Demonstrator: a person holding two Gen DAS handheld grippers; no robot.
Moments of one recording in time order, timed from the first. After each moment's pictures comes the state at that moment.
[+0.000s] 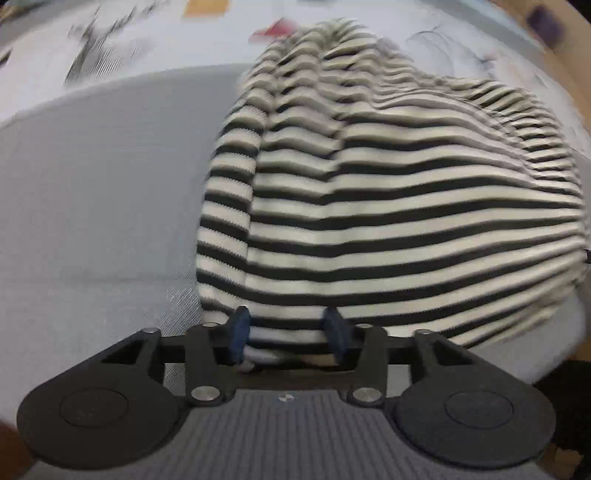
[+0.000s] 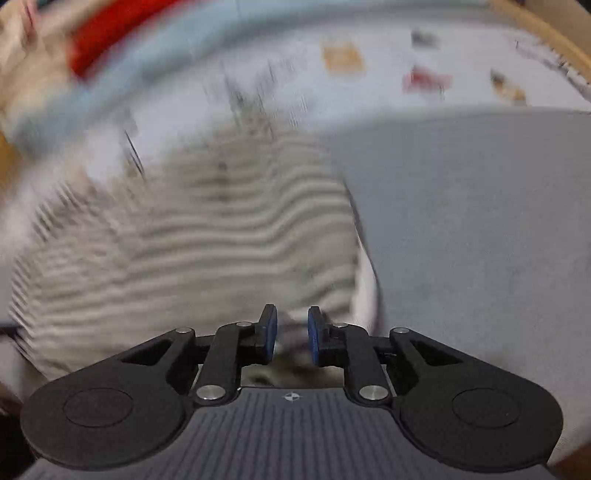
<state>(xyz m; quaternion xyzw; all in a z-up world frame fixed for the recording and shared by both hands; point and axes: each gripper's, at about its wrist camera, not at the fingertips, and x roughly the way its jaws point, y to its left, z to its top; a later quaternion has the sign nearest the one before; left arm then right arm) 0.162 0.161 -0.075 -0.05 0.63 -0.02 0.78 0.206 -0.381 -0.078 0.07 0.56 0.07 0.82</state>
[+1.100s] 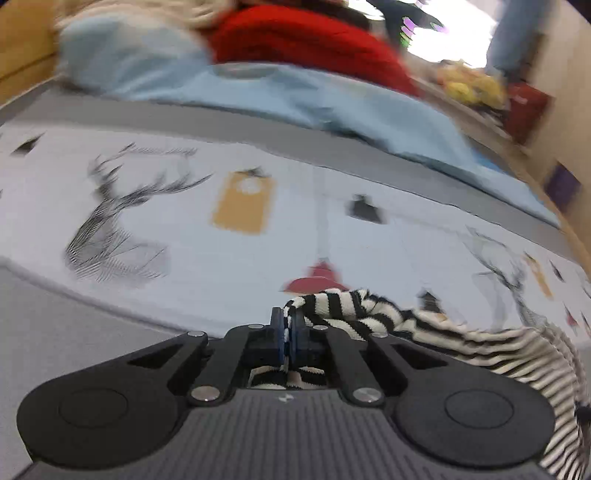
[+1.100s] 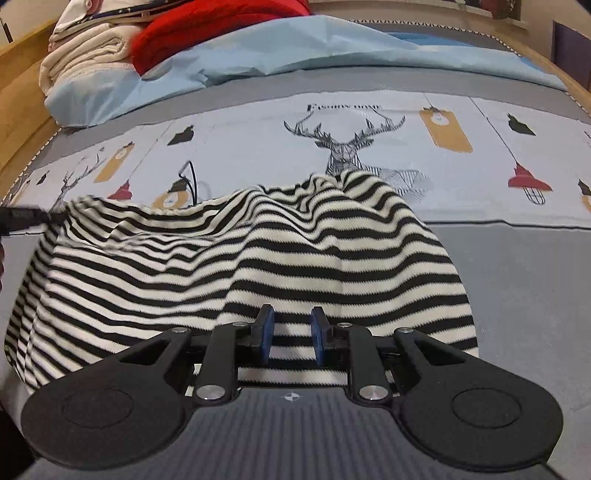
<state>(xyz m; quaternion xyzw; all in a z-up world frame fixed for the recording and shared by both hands) 0.297 0.203 -0.064 -0.12 0.41 0.06 0.90 0.266 -0.293 -0.060 0.03 0.46 0.15 0.87</state>
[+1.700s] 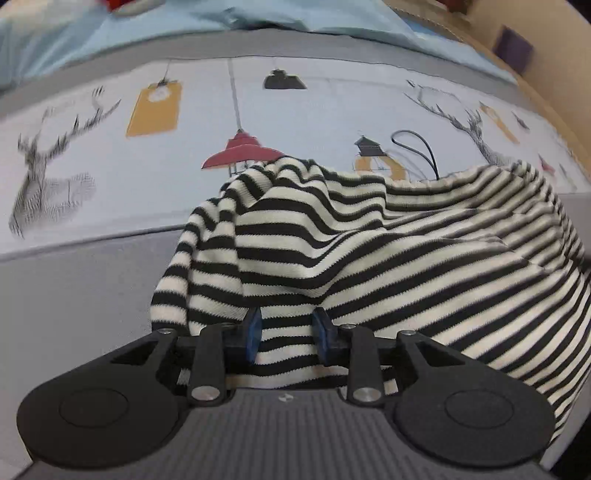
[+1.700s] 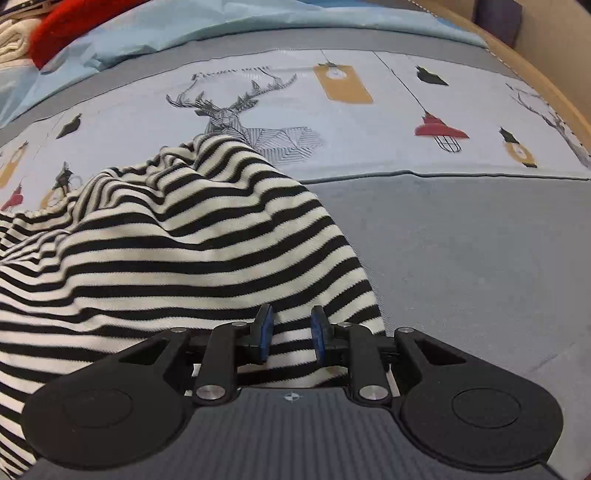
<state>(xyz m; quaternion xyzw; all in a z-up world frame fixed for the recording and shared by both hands) 0.273 0.144 -0.081 0.01 0.52 -0.07 0.85 0.286 -0.327 -0.094 0.02 0.51 0.00 0.86</state>
